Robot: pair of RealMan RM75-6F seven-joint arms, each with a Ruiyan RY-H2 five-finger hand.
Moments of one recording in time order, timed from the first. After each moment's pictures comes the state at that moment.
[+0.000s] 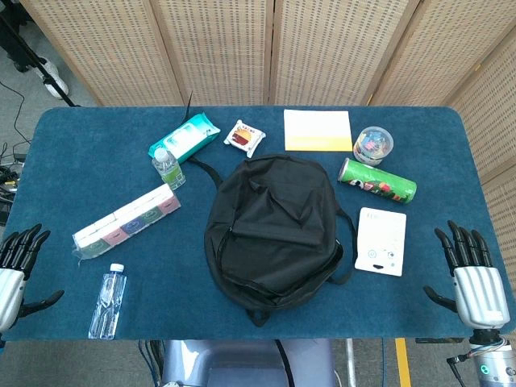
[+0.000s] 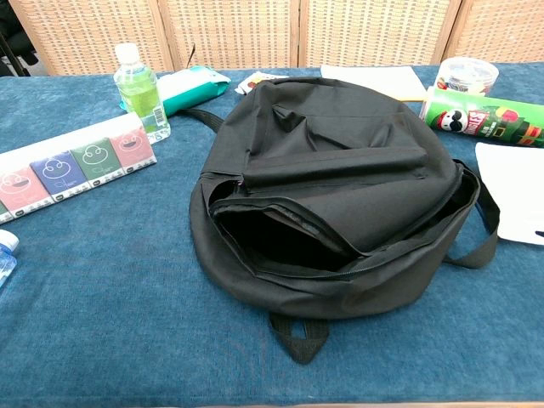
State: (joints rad) left arm -0.05 -1.11 0.01 -1.60 1.64 1.59 -0.10; right arm 0.06 -1.13 0.08 -1.71 -1.56 1.56 -0.16
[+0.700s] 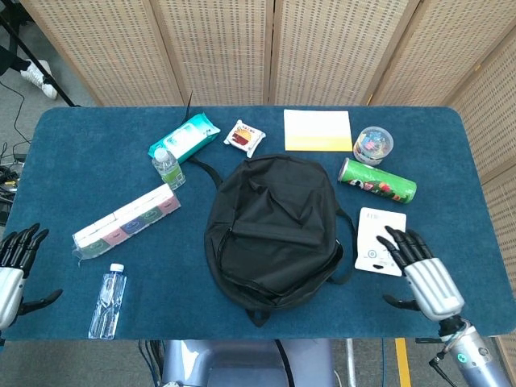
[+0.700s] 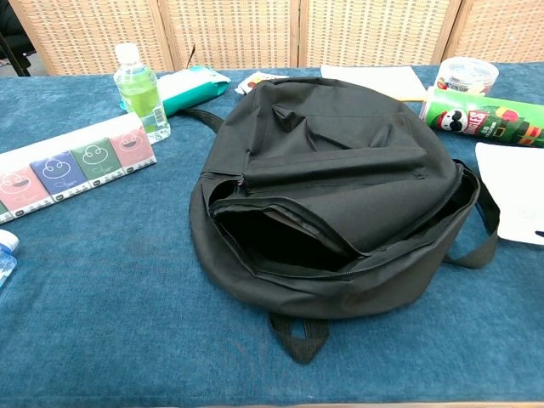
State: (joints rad) left arm -0.05 -1.11 0.00 -1.61 1.61 1.56 -0.08; right arm 0.23 -1.05 0.03 -1.78 -1.72 1.31 0.05
